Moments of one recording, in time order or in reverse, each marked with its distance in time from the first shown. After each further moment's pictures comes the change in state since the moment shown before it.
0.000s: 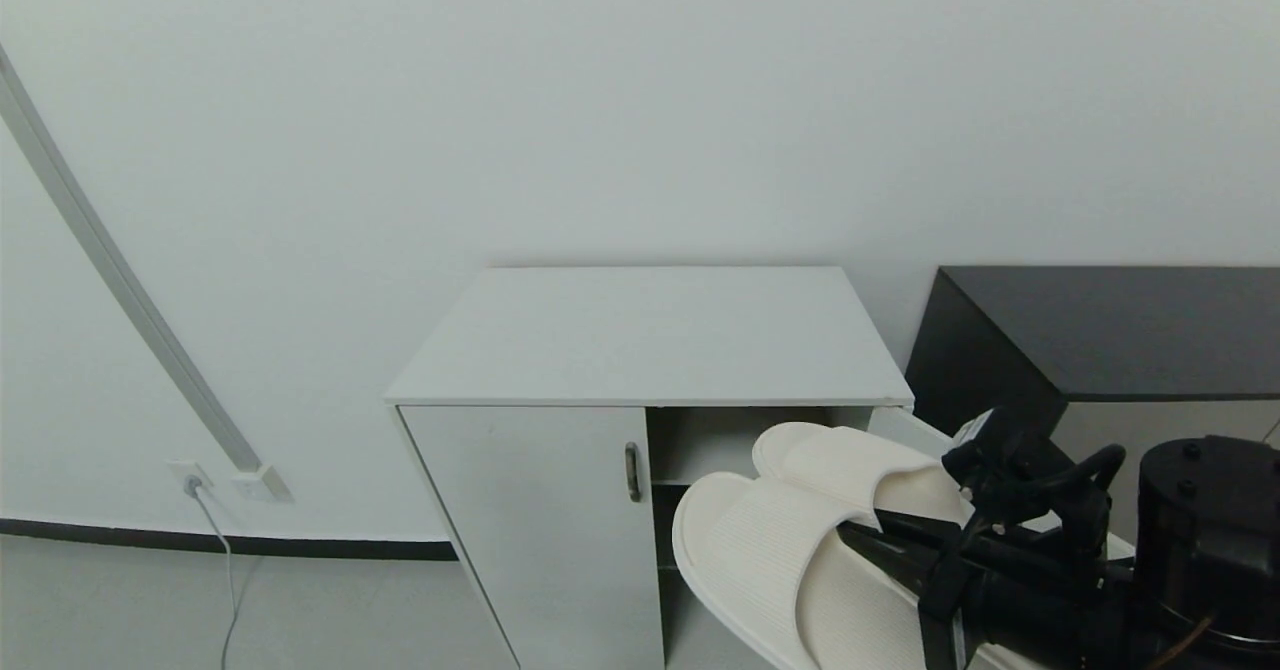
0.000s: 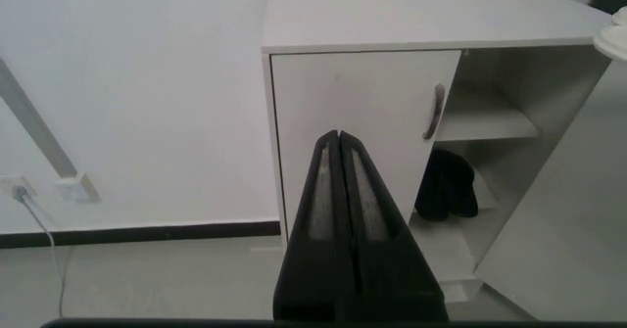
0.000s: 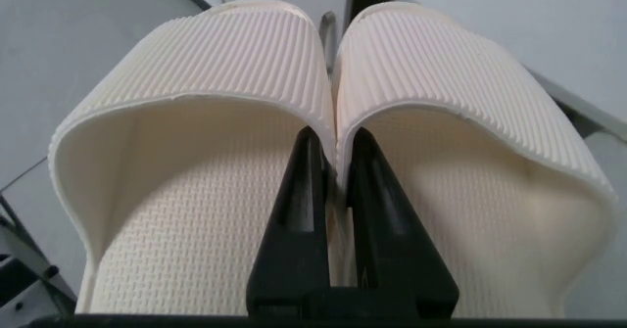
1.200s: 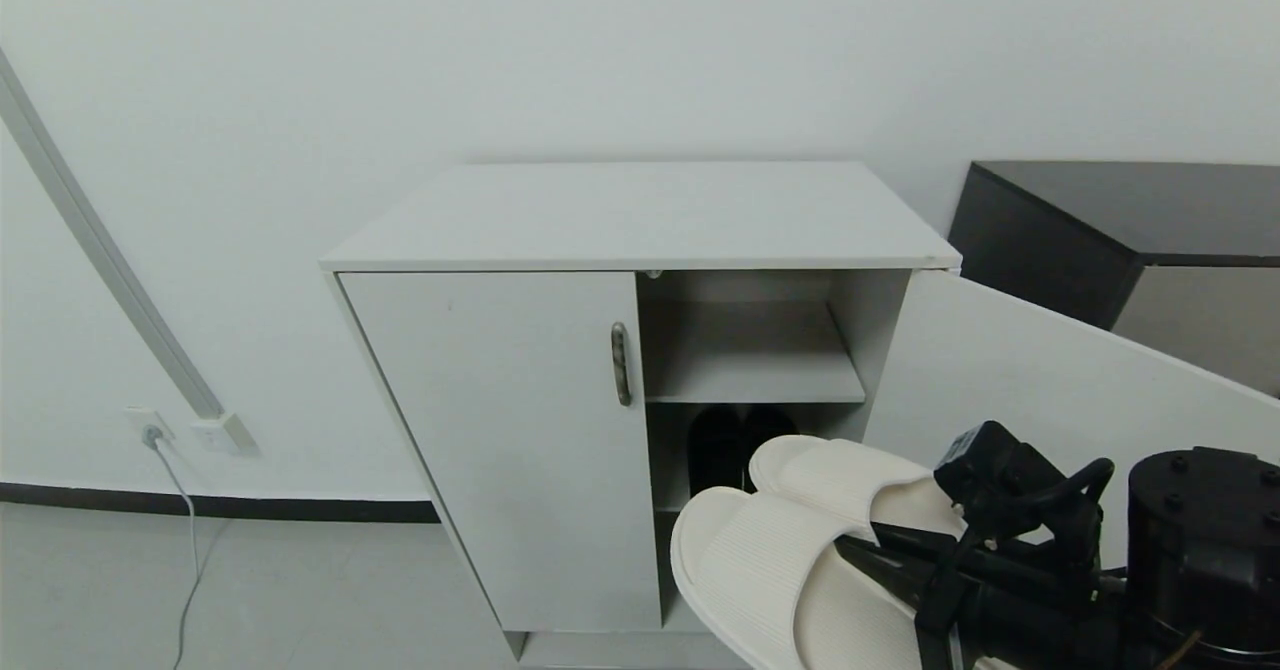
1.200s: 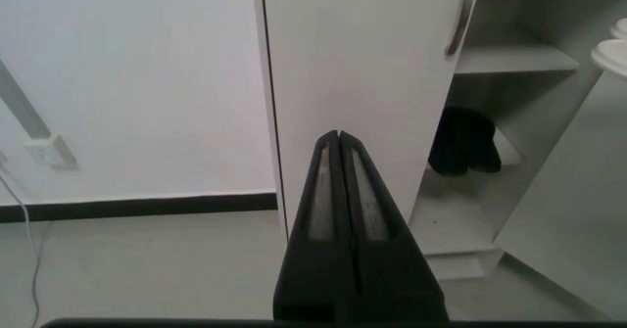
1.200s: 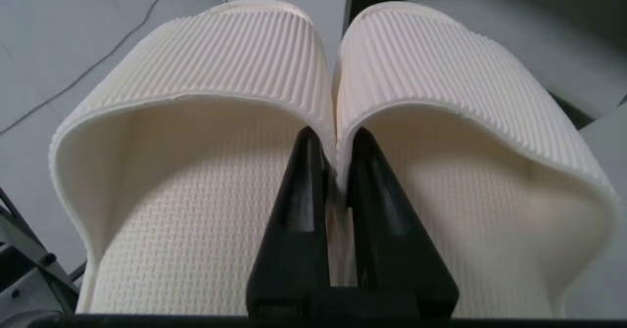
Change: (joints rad) left arm 0.000 0.000 0.000 0.000 0.000 0.000; right arm 0.010 0.011 0.011 -0.001 0.002 -0.001
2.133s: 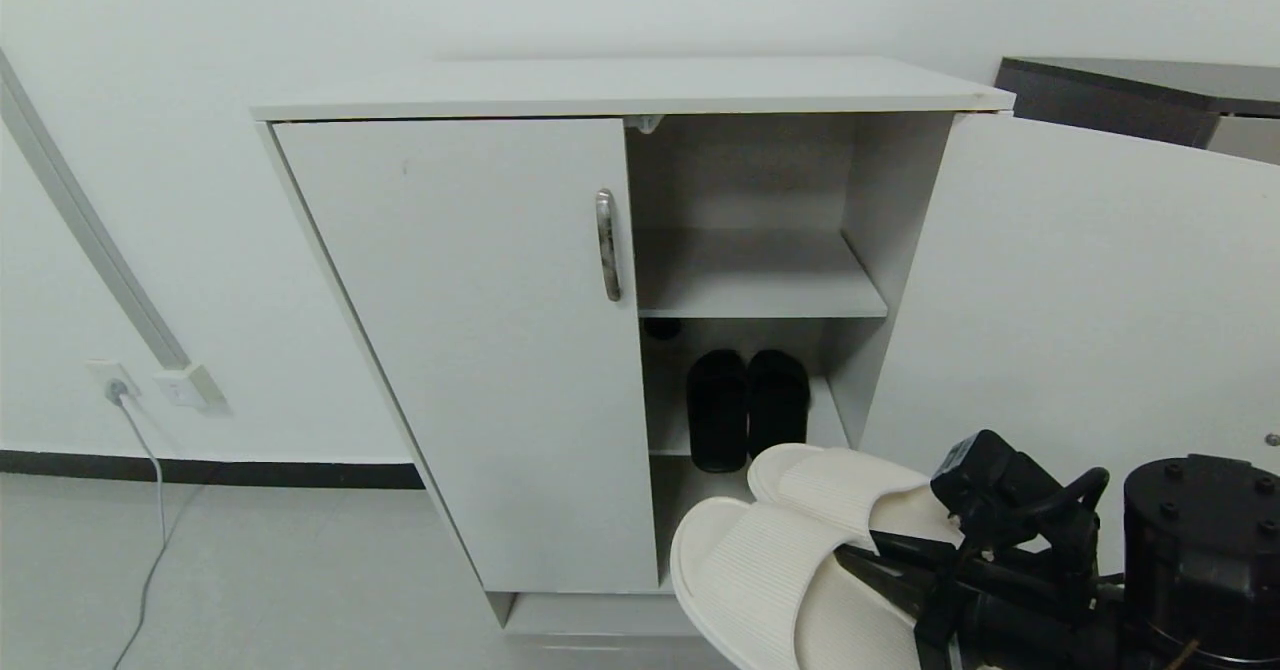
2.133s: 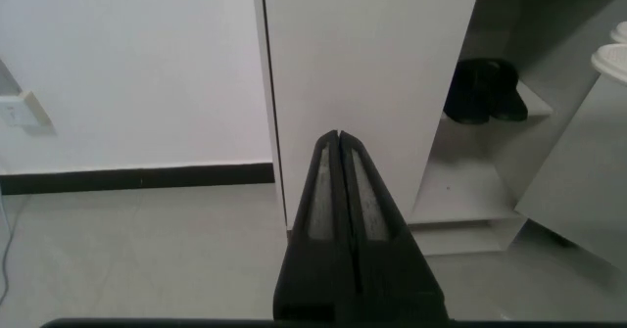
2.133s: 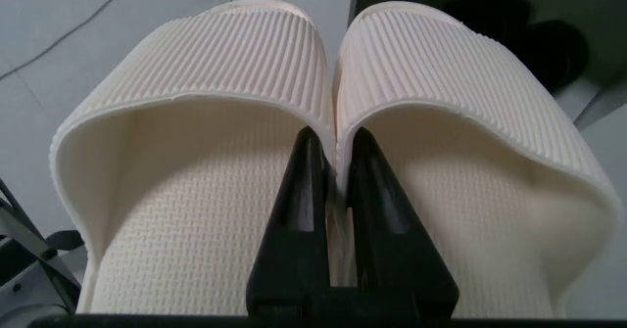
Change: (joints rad) left arm 0.000 0.000 0.000 0.001 0.000 0.000; right arm 0.009 -0.001 0.009 0.001 -0.002 -0.006
